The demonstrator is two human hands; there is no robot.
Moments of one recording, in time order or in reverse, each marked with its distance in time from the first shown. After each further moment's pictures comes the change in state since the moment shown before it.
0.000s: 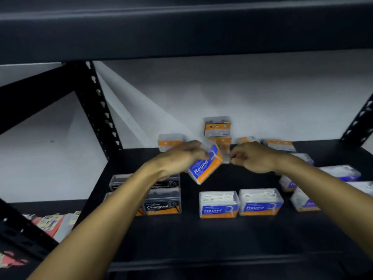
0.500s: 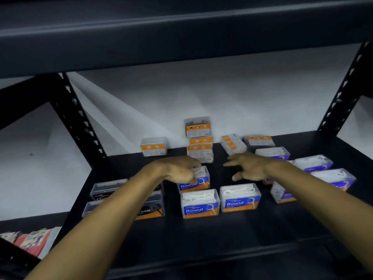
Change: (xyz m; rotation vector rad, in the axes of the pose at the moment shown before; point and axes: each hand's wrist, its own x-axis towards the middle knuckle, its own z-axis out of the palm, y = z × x) left_hand 0.037 0.014 0.035 0.674 -0.318 -0.115; right_hand -0.005 0.067 0.023 -0.134 -0.158 0.022
